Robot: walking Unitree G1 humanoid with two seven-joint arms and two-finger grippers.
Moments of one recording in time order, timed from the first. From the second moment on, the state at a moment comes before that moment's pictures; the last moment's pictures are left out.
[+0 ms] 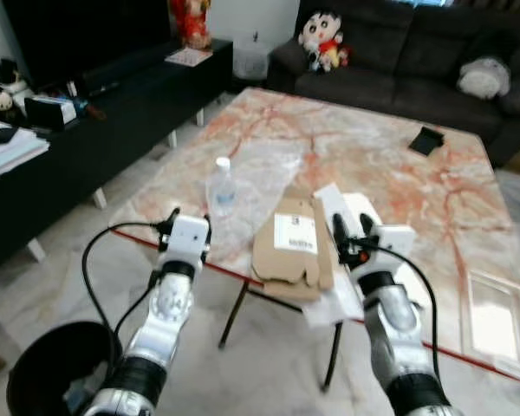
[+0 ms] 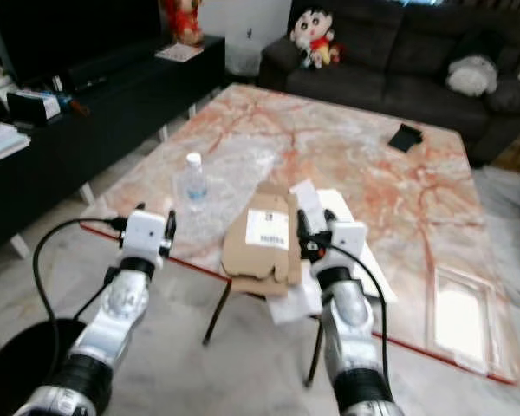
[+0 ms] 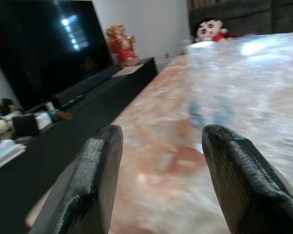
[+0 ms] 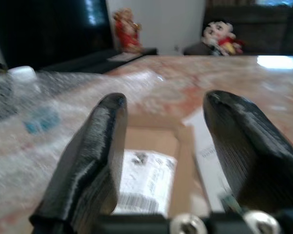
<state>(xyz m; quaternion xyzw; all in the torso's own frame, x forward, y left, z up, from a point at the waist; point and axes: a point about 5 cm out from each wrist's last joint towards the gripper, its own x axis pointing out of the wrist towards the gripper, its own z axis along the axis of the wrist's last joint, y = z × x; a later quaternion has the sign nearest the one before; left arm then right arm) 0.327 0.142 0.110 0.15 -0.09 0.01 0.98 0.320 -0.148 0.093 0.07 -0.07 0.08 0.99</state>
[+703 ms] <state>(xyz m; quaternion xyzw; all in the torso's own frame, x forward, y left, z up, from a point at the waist) 0.324 0.117 0.120 0.14 -0.13 -0.03 0.98 0.317 -0.166 0.089 0.07 -0.06 0.06 0.99</state>
